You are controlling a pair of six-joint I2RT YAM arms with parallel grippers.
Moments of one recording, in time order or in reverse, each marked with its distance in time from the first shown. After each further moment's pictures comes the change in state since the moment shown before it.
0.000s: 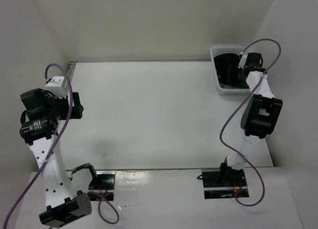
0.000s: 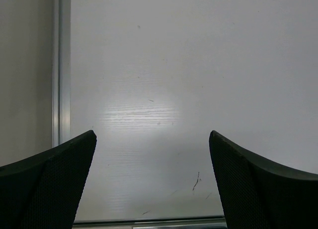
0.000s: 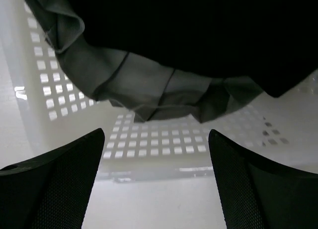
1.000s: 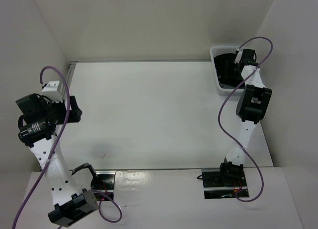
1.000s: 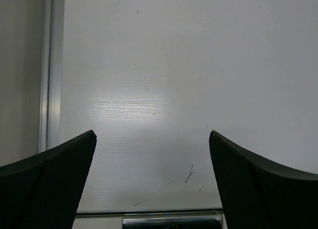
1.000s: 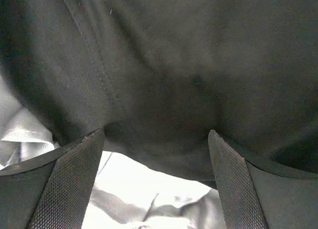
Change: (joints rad) left arm 0.148 -0.036 -0.046 -0.050 0.124 0.025; right arm 0.010 0.412 0.419 0.014 -0.020 0.031
